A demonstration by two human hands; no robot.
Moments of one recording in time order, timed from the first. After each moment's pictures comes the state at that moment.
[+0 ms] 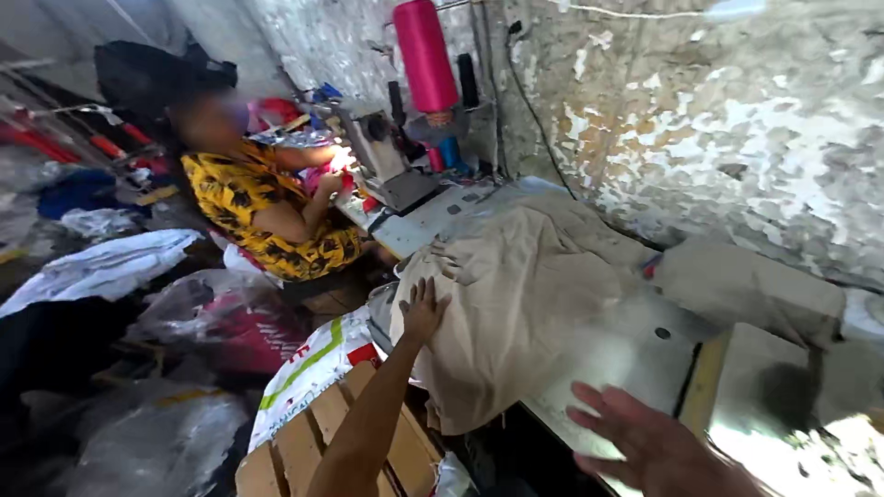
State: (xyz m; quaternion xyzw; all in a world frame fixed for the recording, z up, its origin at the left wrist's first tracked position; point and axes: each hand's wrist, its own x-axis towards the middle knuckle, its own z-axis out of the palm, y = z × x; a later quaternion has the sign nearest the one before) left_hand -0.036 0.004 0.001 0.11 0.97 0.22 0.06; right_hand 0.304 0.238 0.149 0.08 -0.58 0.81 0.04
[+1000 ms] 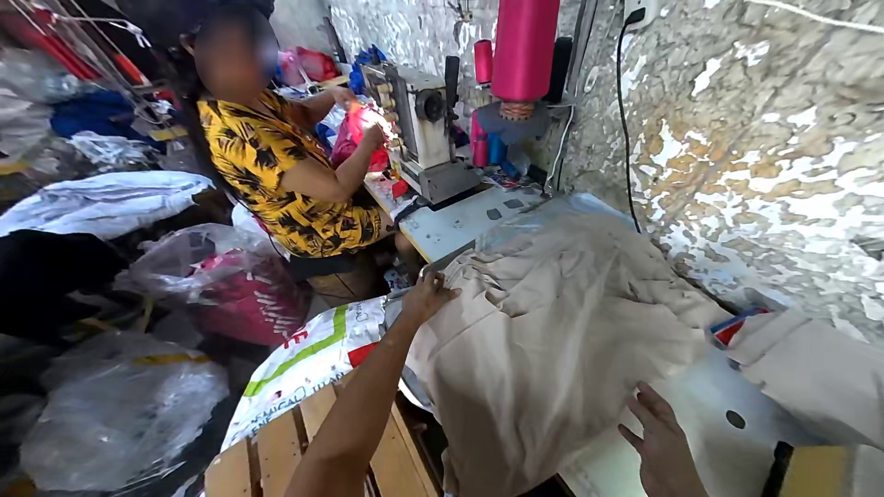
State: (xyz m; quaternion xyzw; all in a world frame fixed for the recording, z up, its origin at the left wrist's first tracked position) left_hand -0.126 -0.044 0.018 0.04 0.94 0.31 0.12; right_hand 0.137 0.254 0.014 -0.41 -0.59 0.69 0.11
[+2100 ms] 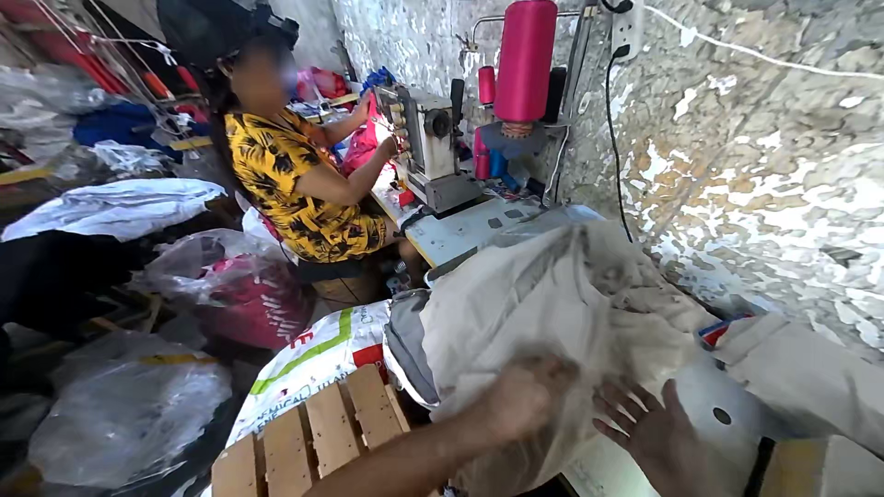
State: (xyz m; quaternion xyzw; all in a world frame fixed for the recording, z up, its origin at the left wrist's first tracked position) left_hand 0.063 0.056 0.057 0.49 0.82 0.29 -0.11; right_hand 0.151 0.270 0.027 -0.33 -0.47 0.82 0.04
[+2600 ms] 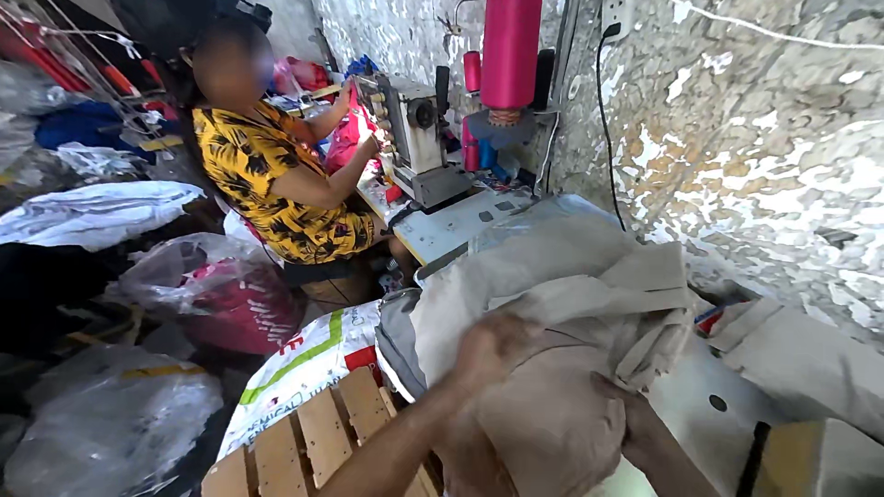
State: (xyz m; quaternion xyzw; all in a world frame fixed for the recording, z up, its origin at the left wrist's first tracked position) left_hand 0.019 0.035 0.075 0.32 0.86 0.41 0.01; right_hand 0.126 0.255 0.015 -0.37 -0.49 0.79 0.04
